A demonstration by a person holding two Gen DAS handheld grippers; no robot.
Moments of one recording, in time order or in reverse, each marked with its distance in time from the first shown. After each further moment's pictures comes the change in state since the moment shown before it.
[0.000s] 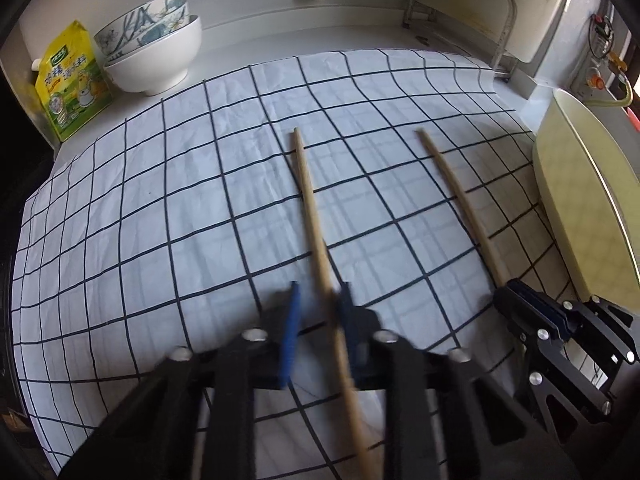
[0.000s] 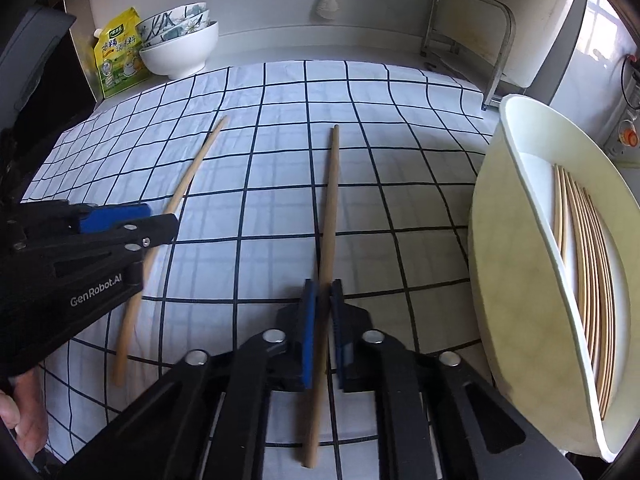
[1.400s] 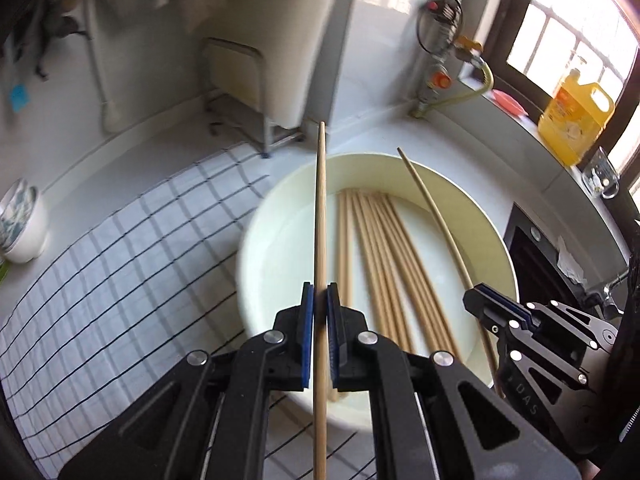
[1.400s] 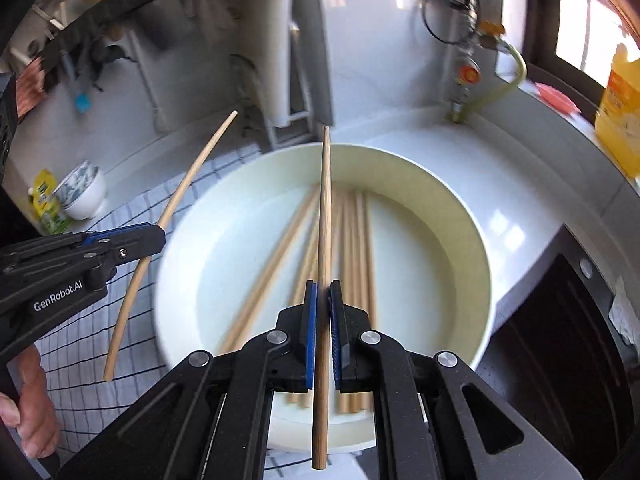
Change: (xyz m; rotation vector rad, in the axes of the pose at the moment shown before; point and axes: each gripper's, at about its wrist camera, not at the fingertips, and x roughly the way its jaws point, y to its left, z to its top) left arm -0.092 -0.210 0.078 0.265 -0.102 -0.277; right arm -0.131 -0.210 -0.019 0.375 -0.111 -0.106
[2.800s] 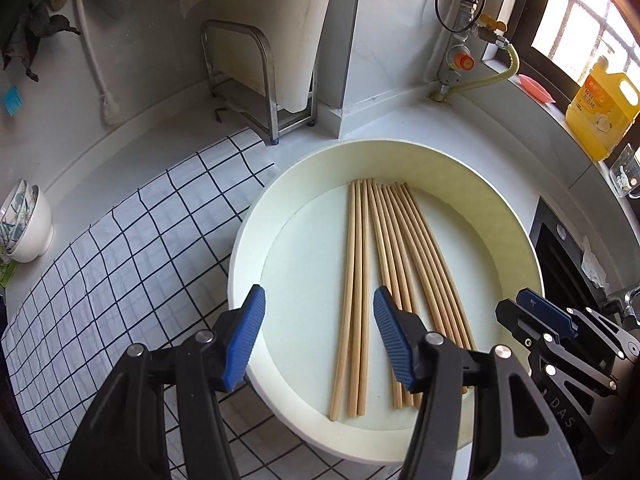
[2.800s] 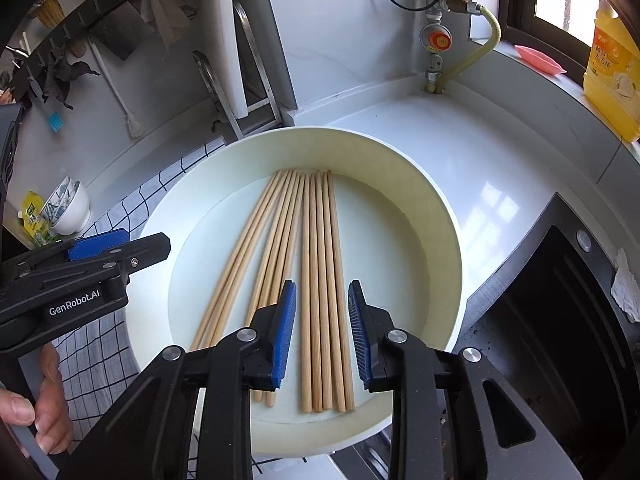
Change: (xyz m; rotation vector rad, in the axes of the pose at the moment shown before) left arm 0.022 -0.002 0.010 -0.021 0.054 0.088; right arm 0.010 -0.028 0.000 0.079 0.045 0.001
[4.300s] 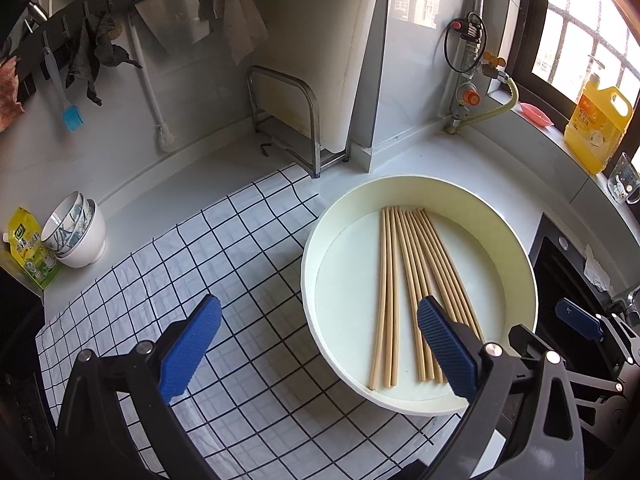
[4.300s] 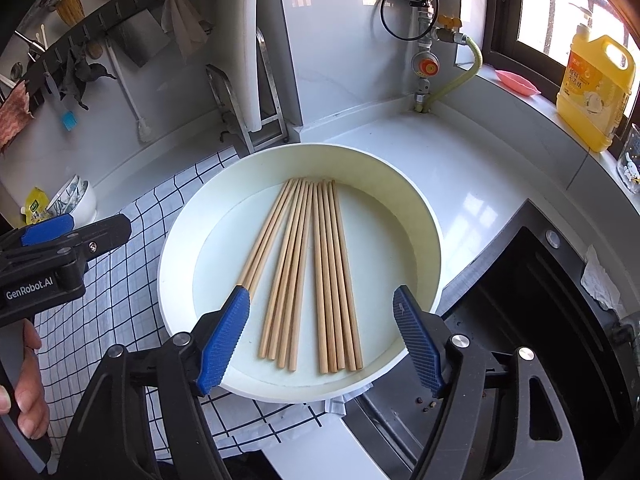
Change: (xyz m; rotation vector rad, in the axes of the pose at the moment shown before) left arm -0.070 0.023 -0.013 -0.001 -0.103 0.085; right arm -0.052 0.026 -0.018 -0.007 -0.044 -0.059
